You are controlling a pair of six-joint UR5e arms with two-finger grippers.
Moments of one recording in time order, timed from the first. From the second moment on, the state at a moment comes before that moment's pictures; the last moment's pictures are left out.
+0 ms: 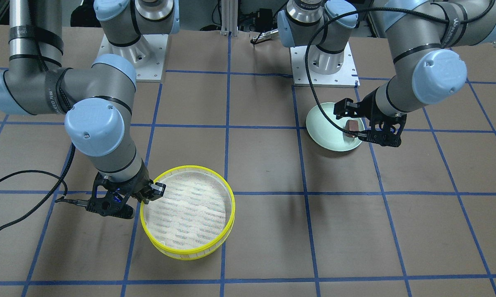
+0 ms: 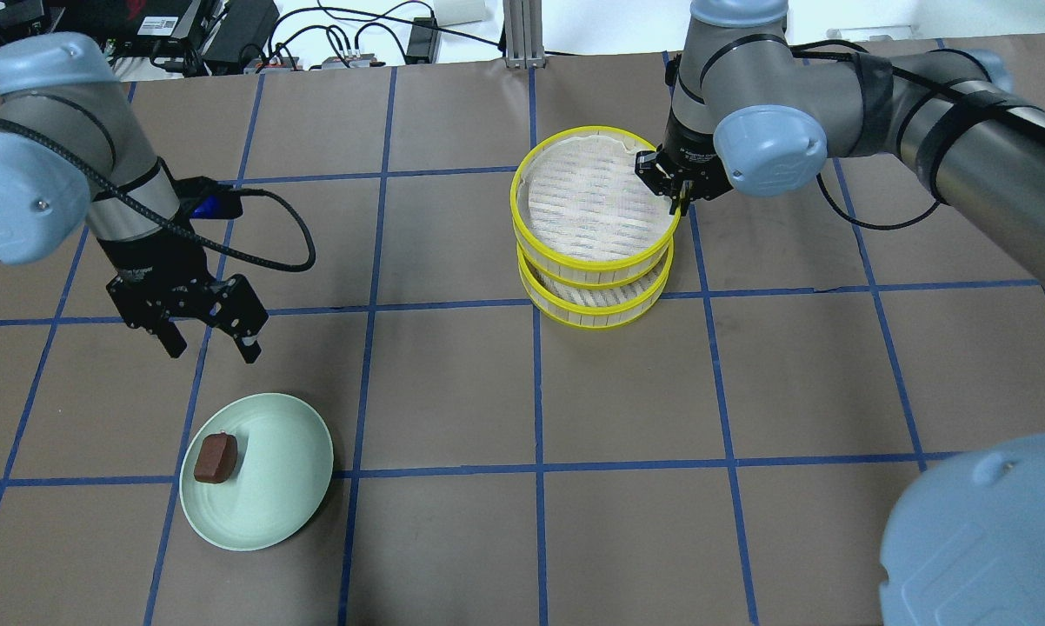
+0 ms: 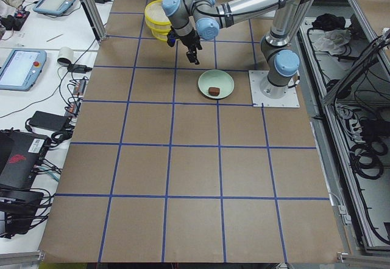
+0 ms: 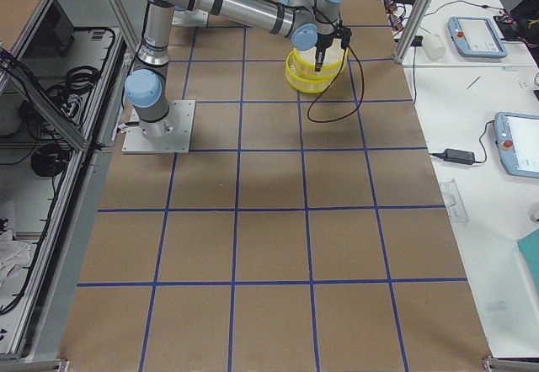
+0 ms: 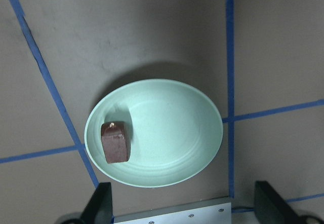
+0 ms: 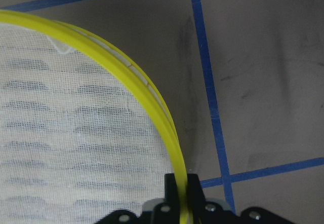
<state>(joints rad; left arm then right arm) -1.37 -1.66 -1.78 -1.68 1.63 0.35 1.65 -1.17 1.58 -2.00 -1.59 0.27</state>
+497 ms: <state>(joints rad) -1.22 -1.69 -1.91 -1.66 1.74 0.36 1.65 -1.17 1.59 -1.99 -1.59 0.26</state>
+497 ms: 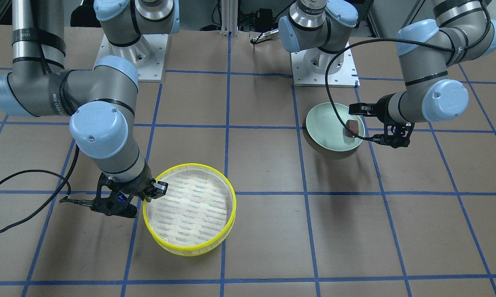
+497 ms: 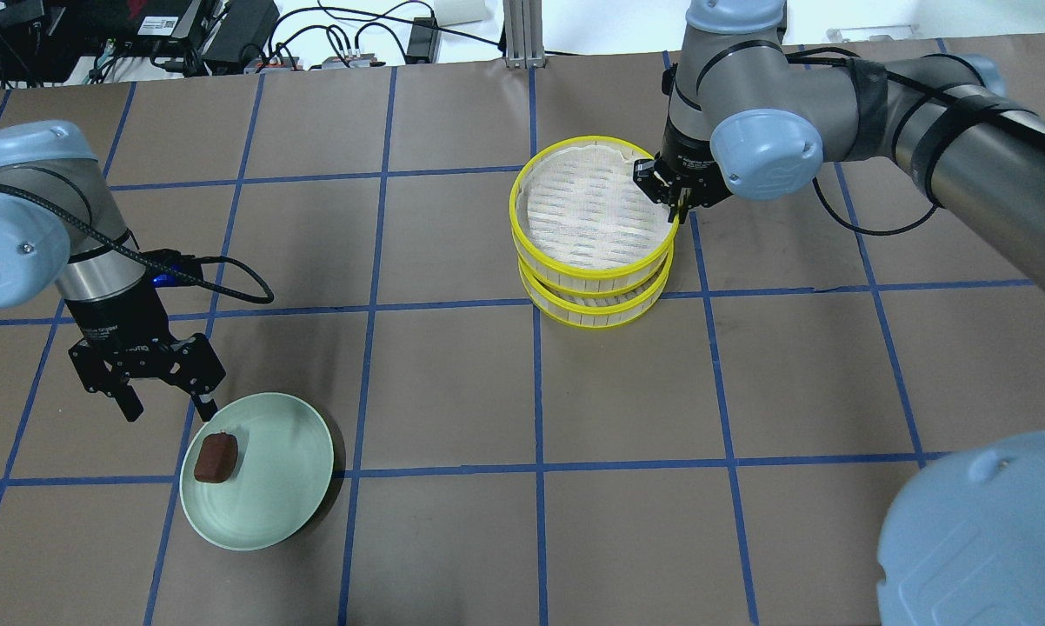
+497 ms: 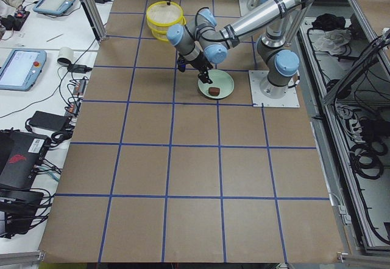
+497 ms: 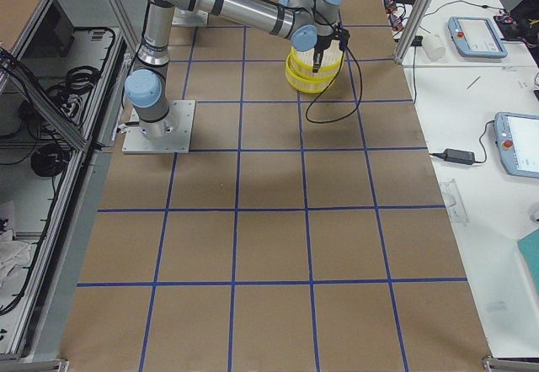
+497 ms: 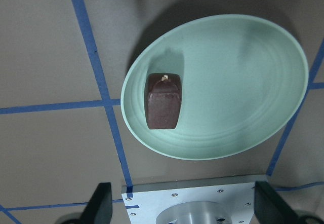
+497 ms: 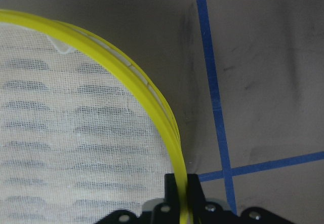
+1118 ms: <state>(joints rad) -1.20 -1.81 -1.96 -1.59 1.74 0.35 1.65 -1.17 1.61 -1.99 -1.59 0.24</state>
